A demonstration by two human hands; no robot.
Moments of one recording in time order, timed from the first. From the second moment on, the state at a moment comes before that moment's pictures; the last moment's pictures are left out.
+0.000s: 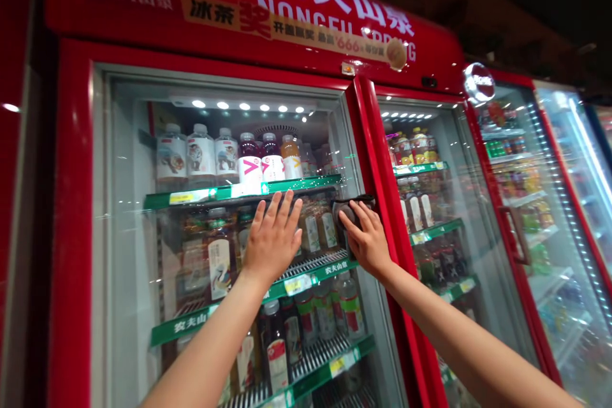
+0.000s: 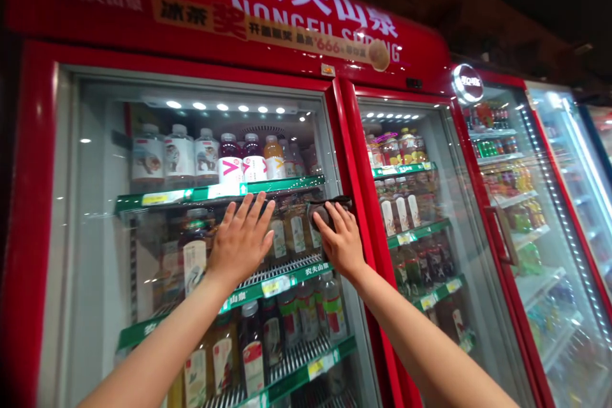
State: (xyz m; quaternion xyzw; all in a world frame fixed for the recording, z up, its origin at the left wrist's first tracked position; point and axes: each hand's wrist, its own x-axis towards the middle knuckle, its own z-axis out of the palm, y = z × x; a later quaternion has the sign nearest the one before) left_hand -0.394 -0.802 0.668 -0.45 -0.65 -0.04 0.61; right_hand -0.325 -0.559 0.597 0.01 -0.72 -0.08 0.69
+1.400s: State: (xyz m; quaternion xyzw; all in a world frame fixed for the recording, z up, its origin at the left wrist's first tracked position) left_hand -0.402 -0.803 0.669 -0.44 -0.63 0.00 0.64; right_hand -0.321 -0.559 0.675 -0.04 -0.72 -0.03 0.69
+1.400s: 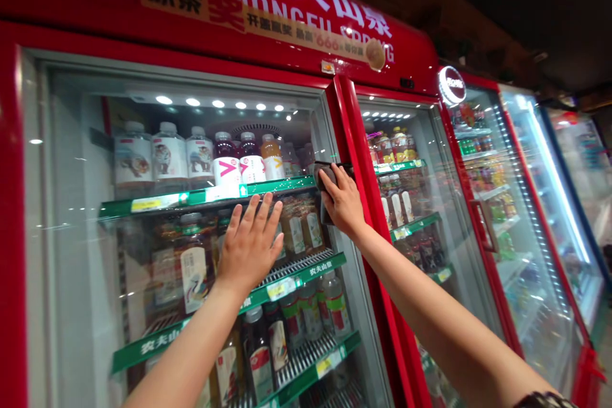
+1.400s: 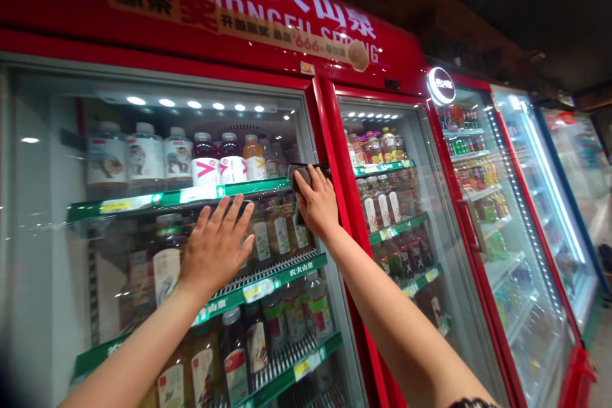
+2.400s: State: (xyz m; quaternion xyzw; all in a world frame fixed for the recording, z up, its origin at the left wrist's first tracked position) left_hand -0.401 -0.802 0.664 -0.42 -0.64 0.01 0.64; right_hand -0.351 -0.594 0.633 -0.10 -0.68 0.04 0.72
